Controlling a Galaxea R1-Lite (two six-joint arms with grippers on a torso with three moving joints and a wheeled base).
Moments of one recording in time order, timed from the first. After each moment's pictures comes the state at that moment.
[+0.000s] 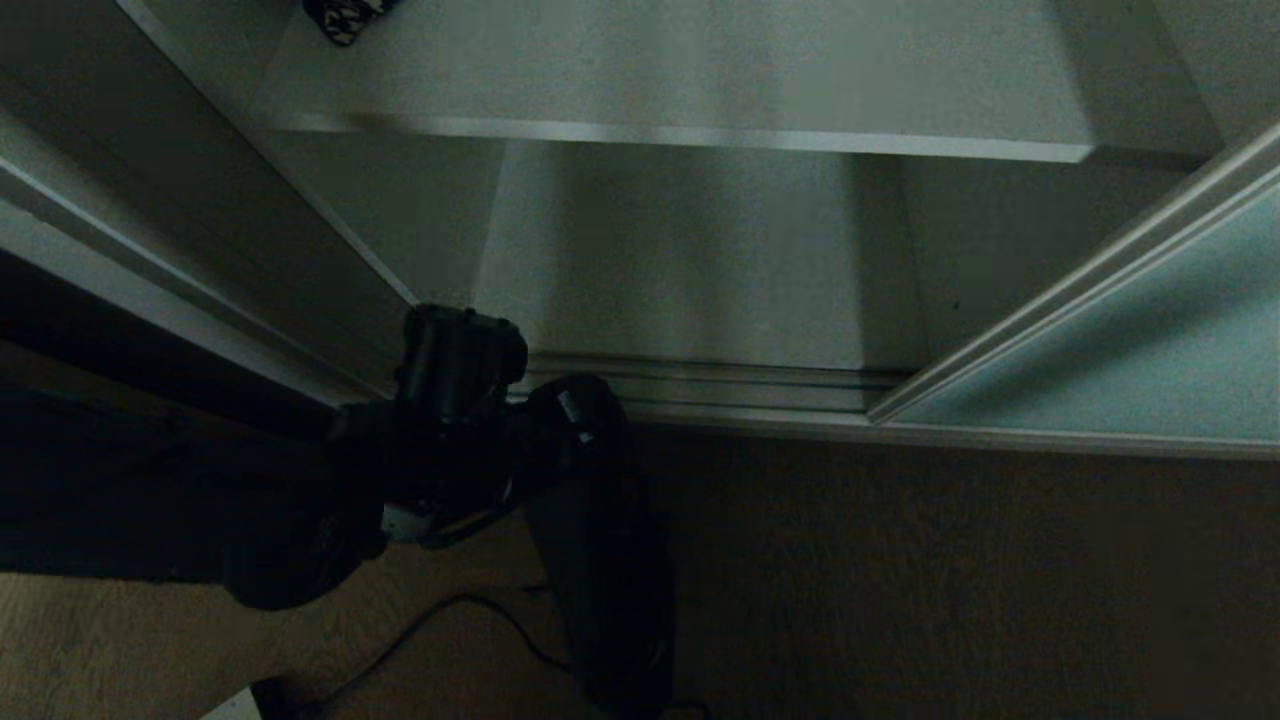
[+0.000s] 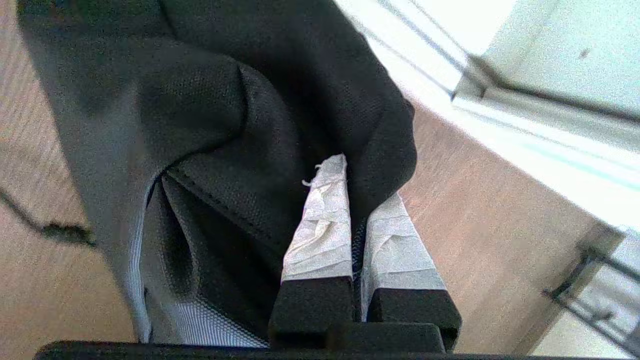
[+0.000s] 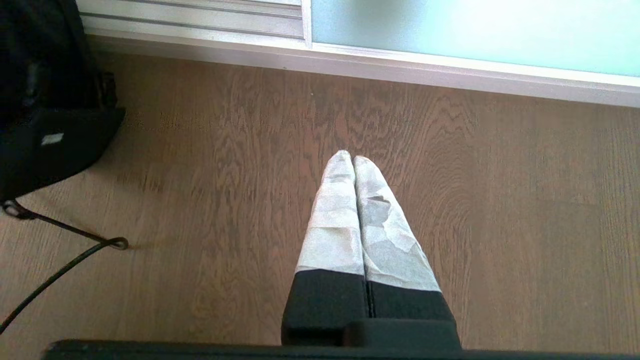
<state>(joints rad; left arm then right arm) -0.56 1.79 -0.98 -0.45 0.11 -0.81 0.00 0.00 0.00 0.01 0.00 0.01</state>
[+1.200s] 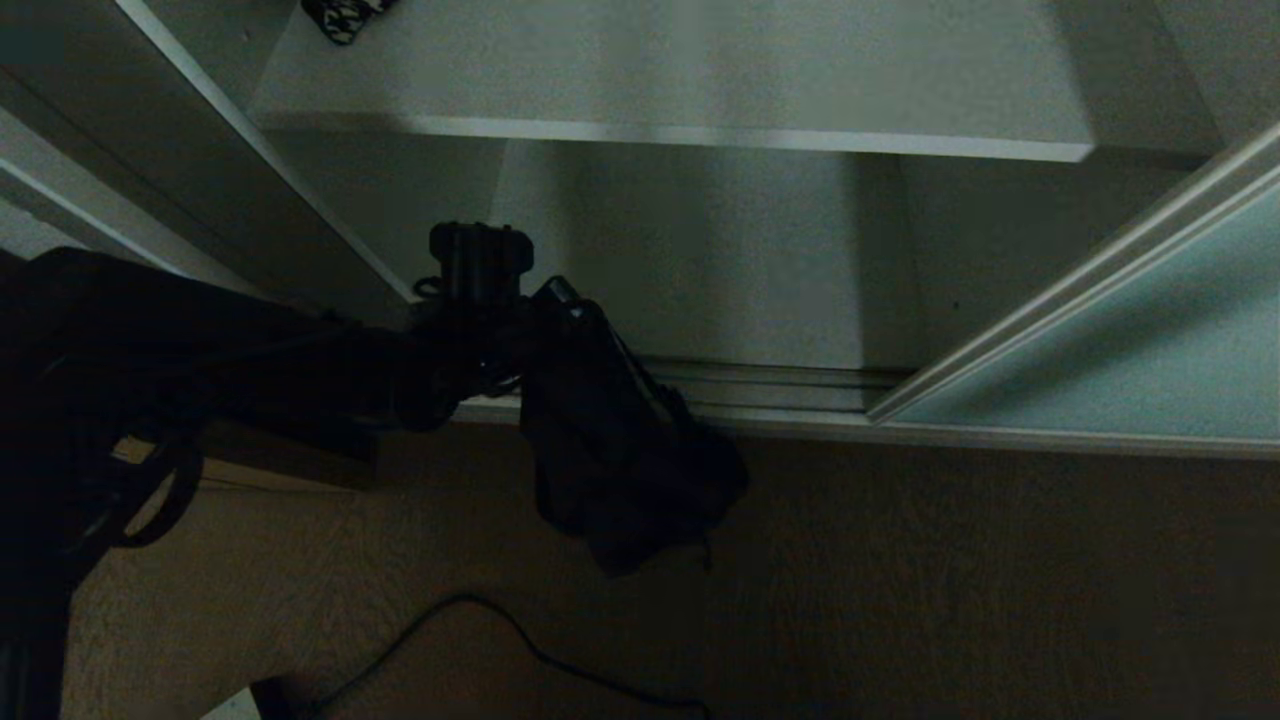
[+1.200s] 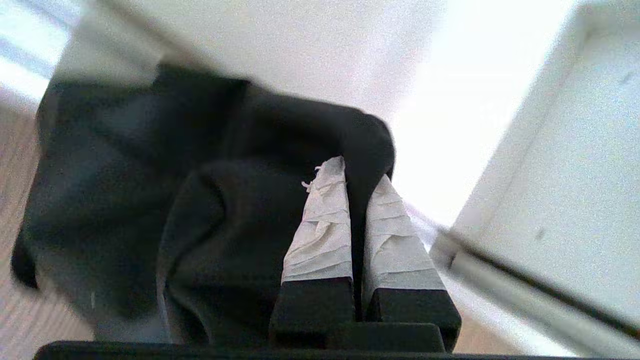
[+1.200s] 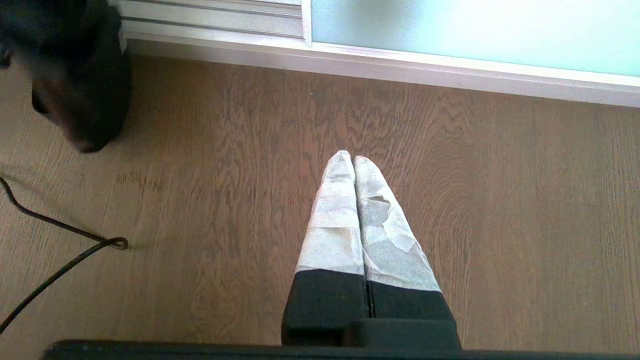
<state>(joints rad) -0.37 2.12 -1.53 -0.45 0.12 -0.81 0.00 0.00 0.00 0.01 0.00 0.01</state>
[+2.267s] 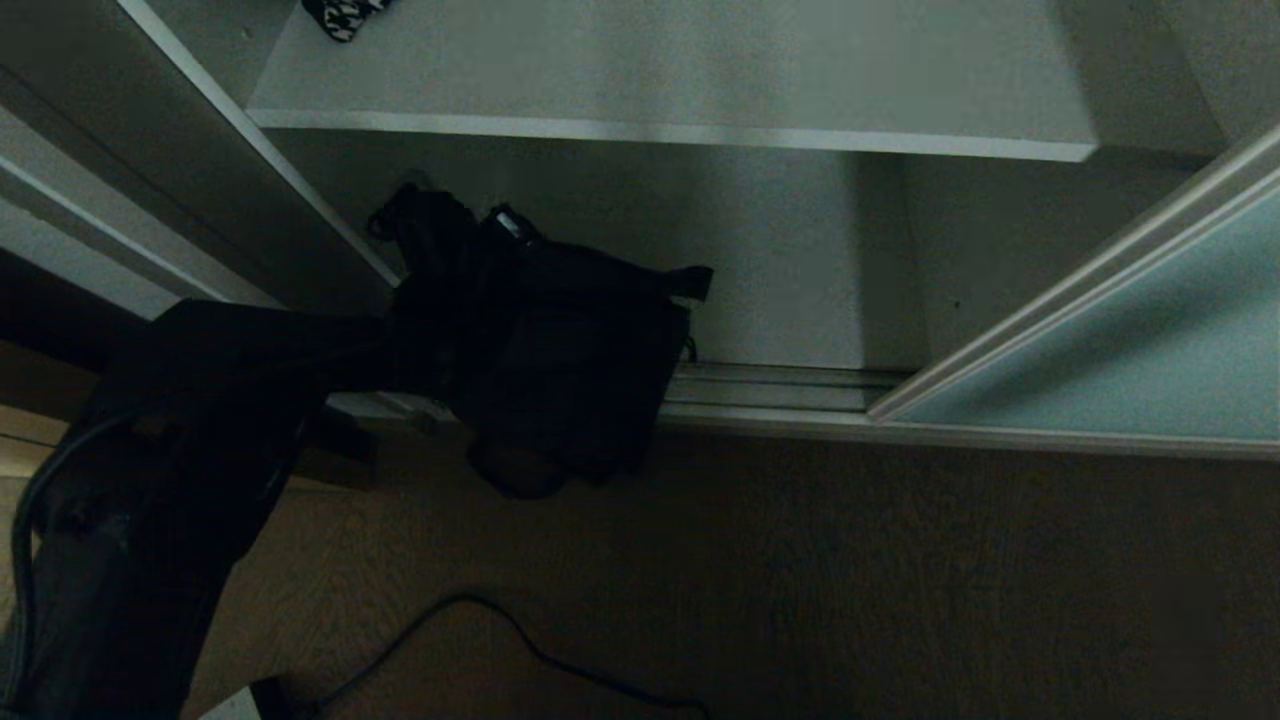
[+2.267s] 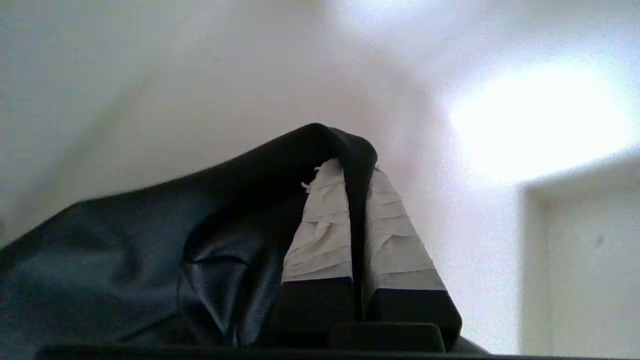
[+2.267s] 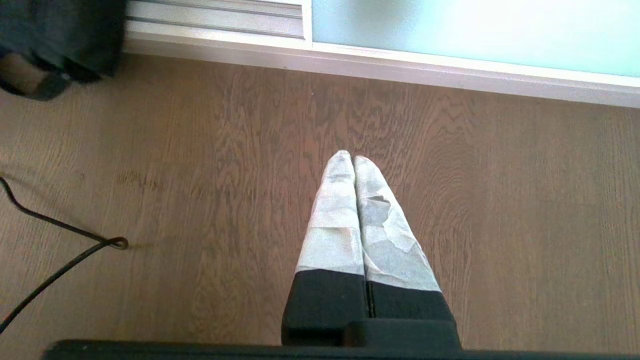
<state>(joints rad) -0.22 2.39 -1.93 -0.83 0.18 -0.56 0.00 0.00 0.00 0.01 0.00 0.01</state>
